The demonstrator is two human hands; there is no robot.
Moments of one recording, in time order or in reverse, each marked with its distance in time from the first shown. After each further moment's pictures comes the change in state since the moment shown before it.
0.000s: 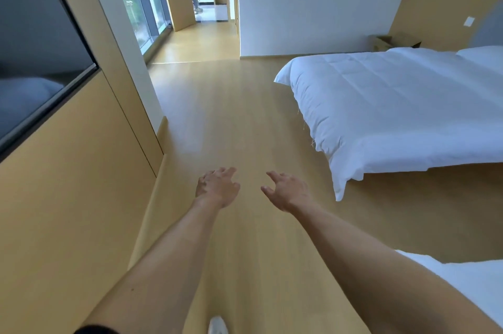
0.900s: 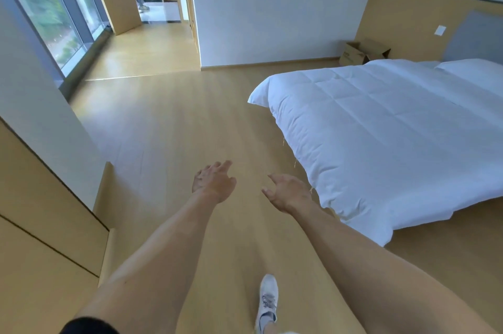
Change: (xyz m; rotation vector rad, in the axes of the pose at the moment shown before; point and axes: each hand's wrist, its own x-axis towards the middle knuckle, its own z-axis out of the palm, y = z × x) left_hand 0.578 -0.017 -0.108 -0.063 0.003 0.164; right_hand 0.531 0.008 -0.119 0.010 -0.004 0.201
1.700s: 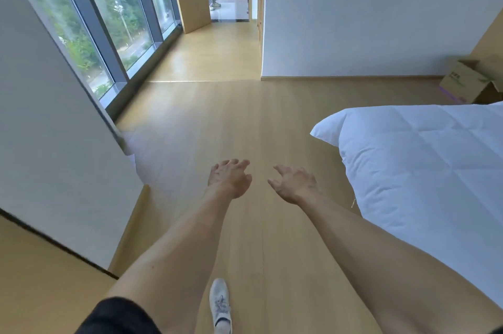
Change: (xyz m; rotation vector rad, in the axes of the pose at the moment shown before) left_hand 0.460 -0.122 -0.113 0.059 -0.010 -0.177; right_hand 0.511 -0.154 -0.125 -0.116 -0.013 -0.261
